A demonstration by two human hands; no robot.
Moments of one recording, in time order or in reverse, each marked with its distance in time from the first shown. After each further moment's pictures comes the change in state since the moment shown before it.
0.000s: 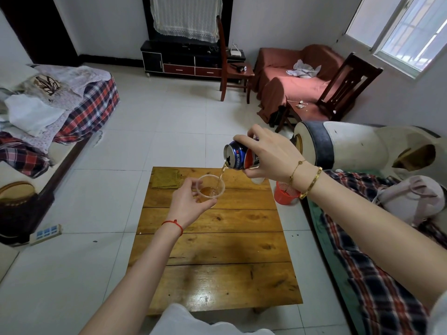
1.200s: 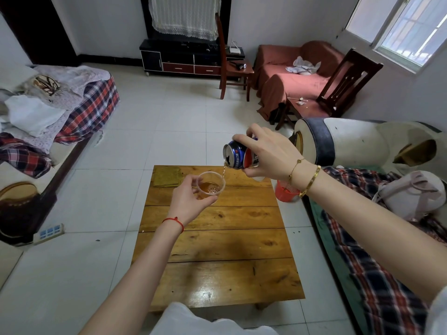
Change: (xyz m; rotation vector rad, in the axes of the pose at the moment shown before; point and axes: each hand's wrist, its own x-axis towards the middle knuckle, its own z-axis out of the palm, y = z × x) left_hand -0.006 0.002 -0.005 -0.013 0.011 0.017; right_hand -0.003 -0.006 0.002 -0.005 0.006 0.001
